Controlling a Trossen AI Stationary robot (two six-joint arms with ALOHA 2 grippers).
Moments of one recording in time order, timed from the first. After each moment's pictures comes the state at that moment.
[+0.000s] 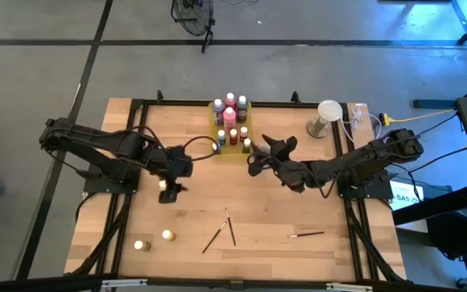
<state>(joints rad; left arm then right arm) -0.20 1.21 1.20 -1.01 -0.04 -0.22 0.25 1.52 0.80 0.50 1.14 0.30</state>
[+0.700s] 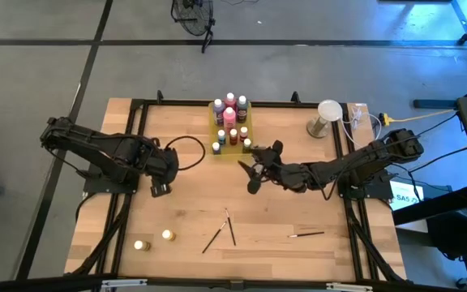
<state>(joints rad) -0.27 1.21 1.23 -1.42 -0.25 -0.59 0.28 1.52 0.82 0.51 0.80 0.21</state>
